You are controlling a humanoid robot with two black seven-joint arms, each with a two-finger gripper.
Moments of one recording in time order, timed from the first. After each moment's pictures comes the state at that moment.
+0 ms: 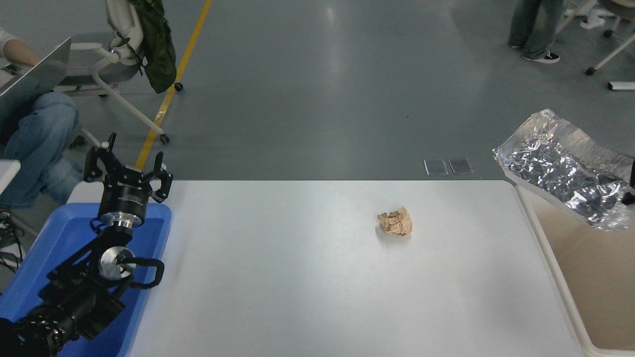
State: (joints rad) left arm -0.62 0.21 -0.90 -0.40 -0.07 -0.54 -0.54; right arm 1.62 -0.95 -1.17 0.87 0.05 0.55 -0.08
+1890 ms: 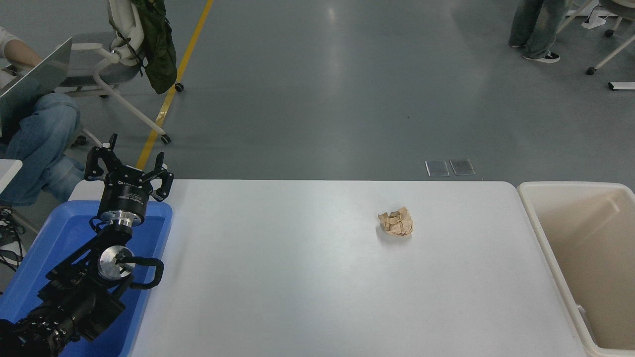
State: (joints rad) left arm -0.62 0.21 -0.90 -0.40 -0.07 -0.54 -0.54; right arm 0.71 -0.61 -0.57 0.22 0.01 -0.04 -0.17
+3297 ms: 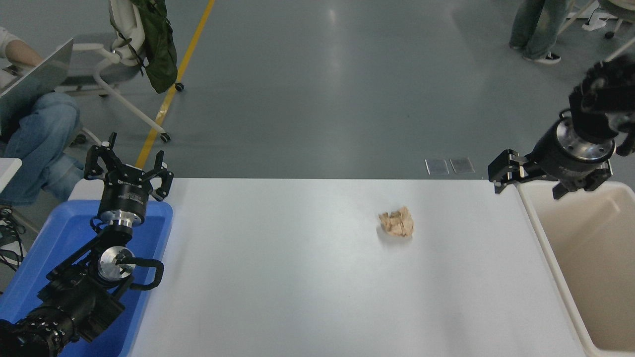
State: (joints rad) left arm -0.62 0.21 -0.90 -0.40 -0.07 -0.54 -0.54; right arm 2.22 -0.30 -1.38 1.36 -0.05 0.71 -0.16
